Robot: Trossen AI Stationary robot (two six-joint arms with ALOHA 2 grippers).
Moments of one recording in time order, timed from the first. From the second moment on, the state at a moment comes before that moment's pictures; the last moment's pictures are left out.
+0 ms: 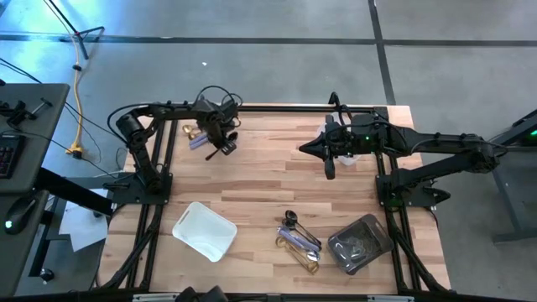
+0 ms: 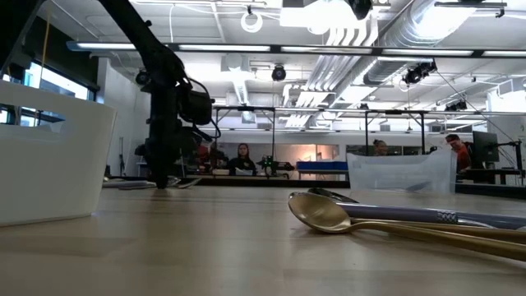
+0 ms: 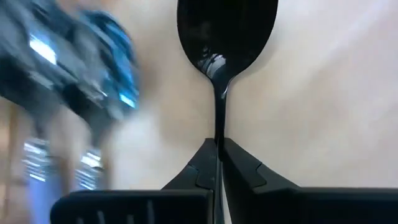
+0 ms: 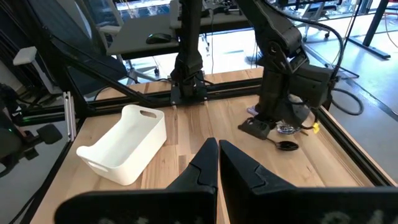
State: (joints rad) left arm 0.70 1.81 1.05 -0.82 0.09 -0.05; right arm -0.07 1.09 1.06 -0.25 -0.03 0.09
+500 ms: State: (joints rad) left arm 0.66 1.58 1.05 -0.80 0.09 0.00; right arm -0.07 1.09 1.06 -0.26 -0.03 0.07
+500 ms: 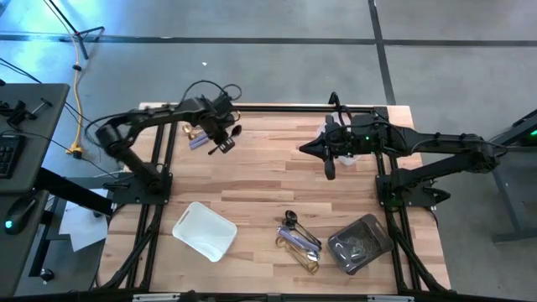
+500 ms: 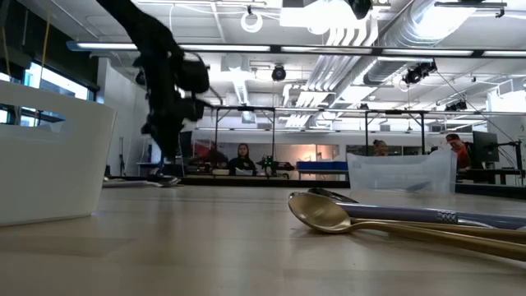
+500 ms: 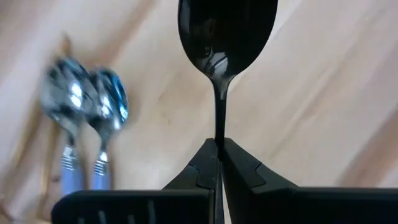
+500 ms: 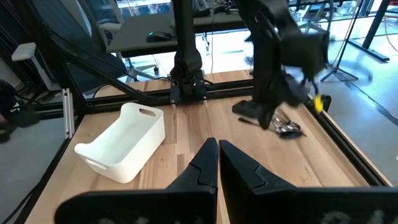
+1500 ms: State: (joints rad) left arm 0.09 0.93 0.61 0.37 0.02 -0.28; right arm -0.09 1.08 1.06 -0.23 -0.23 0.00
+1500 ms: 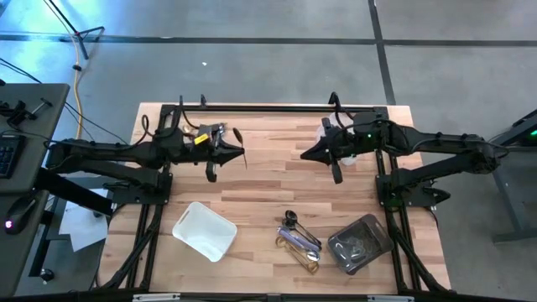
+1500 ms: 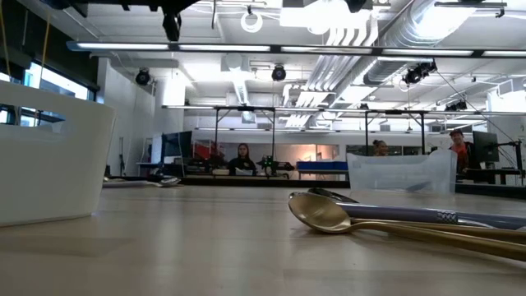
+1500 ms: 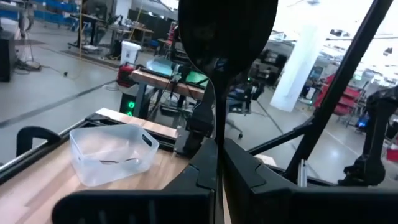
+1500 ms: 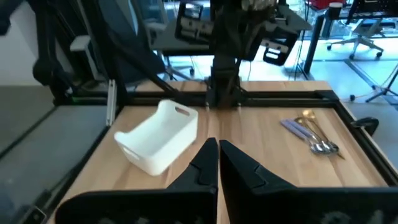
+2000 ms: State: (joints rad) left arm 0.09 0.93 0.61 0.37 0.05 -0.17; right arm -0.09 1.10 1.06 -0.22 -0.23 0.03
